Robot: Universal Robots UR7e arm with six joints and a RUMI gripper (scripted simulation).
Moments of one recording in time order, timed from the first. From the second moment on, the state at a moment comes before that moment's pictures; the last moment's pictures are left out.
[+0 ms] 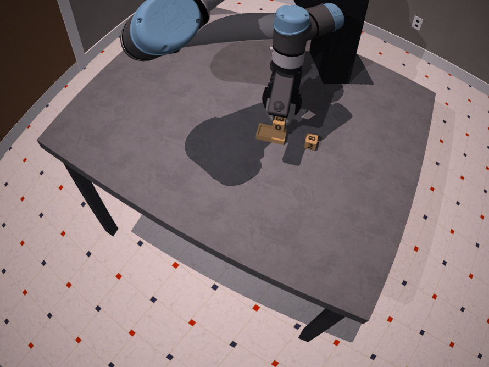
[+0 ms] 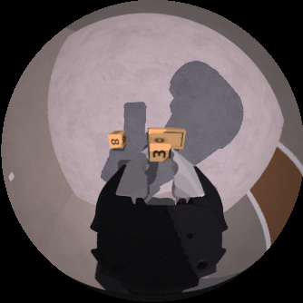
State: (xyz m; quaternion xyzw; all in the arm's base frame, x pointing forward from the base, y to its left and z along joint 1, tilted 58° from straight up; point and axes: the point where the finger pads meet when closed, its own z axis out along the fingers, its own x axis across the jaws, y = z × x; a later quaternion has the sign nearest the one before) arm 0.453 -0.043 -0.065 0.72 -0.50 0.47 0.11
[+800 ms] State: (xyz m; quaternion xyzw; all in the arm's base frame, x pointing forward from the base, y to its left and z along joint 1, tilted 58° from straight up) arm 0.460 -0.050 -0.071 0.72 -0.50 0.47 0.11
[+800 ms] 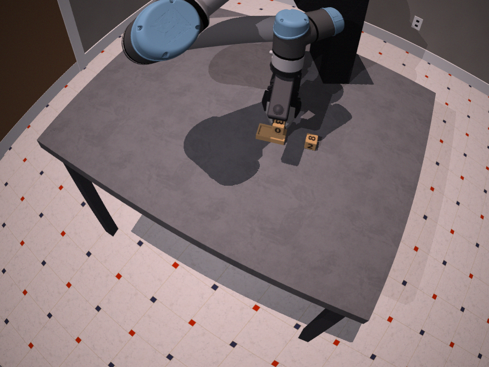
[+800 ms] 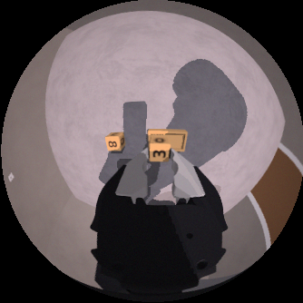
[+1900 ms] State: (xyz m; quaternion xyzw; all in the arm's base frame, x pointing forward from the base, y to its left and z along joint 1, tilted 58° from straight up) arm 0.468 -0.059 -0.078 0.72 -0.50 0.47 0.11
